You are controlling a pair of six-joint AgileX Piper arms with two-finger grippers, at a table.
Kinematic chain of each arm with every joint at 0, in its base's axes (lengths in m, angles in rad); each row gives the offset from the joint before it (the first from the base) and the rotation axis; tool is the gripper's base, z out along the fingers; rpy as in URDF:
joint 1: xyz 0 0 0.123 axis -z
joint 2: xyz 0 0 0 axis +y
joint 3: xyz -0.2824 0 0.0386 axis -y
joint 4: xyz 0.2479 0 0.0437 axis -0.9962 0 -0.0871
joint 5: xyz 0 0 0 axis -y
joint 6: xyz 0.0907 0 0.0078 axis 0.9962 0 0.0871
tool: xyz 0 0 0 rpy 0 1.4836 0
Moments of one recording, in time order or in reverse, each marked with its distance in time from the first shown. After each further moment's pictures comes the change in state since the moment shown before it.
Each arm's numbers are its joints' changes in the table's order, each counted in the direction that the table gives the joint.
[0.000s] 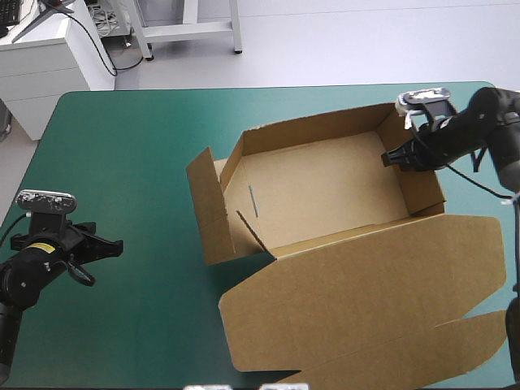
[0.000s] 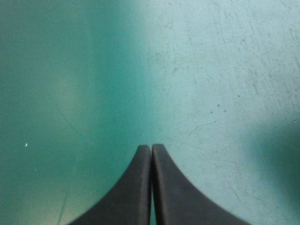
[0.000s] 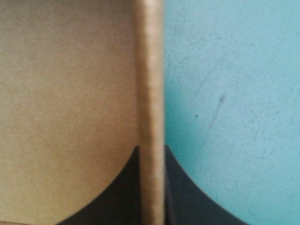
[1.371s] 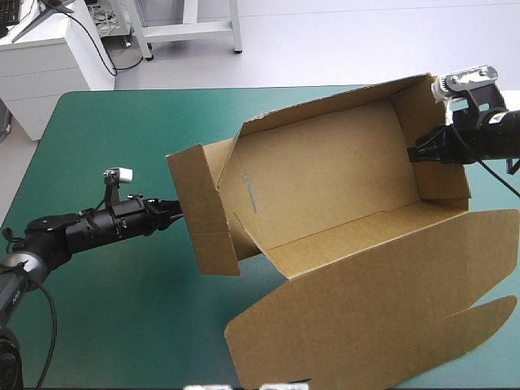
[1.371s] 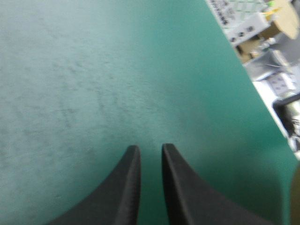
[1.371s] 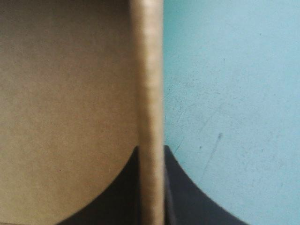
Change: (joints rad) left arm 0.000 0.543 0.000 1.226 -0.380 0.903; right arm 0.118 -0.207 0.001 -0.186 -0.010 -0.167
